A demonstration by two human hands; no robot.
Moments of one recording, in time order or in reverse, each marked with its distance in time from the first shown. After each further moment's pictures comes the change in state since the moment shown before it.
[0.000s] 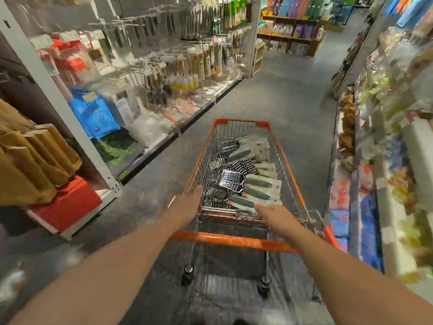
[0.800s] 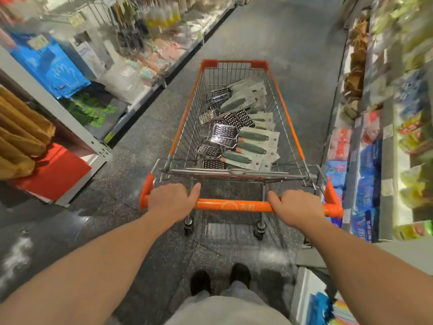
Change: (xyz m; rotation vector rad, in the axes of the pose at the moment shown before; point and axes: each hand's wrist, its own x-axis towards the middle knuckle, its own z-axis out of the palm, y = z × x) left_hand 0.006 -0.025 0.035 0.968 0.013 0.174; right_hand 0.029 0.070 -0.020 -1.005 0.088 -0.074
